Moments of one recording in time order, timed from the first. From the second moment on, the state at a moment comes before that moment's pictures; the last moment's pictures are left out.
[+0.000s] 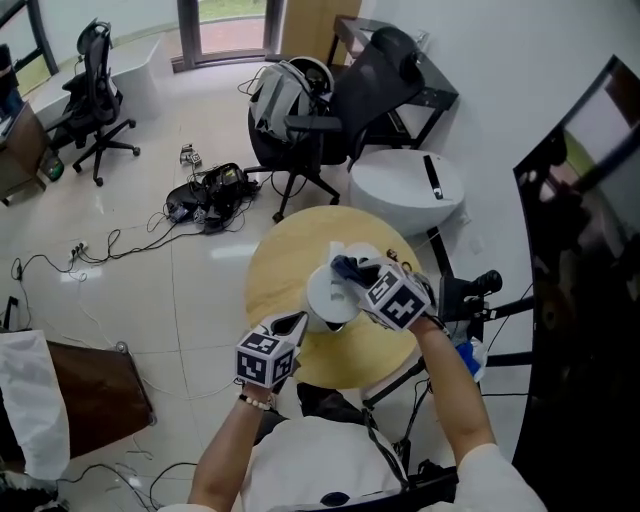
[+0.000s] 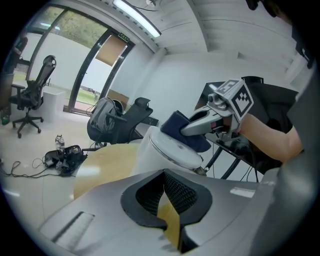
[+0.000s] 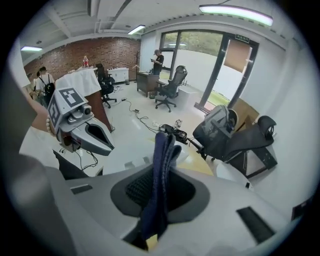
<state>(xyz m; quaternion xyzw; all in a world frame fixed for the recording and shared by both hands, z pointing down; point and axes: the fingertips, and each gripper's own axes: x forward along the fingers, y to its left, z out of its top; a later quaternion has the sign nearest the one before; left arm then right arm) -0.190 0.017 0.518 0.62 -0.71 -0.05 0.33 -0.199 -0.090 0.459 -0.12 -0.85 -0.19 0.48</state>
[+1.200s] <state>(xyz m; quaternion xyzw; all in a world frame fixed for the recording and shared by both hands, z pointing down) -0.232 -0.013 0.477 0.63 -0.70 -0.02 0.34 -0.130 -0.119 0.421 -0.14 -0.92 -0.01 0.37</state>
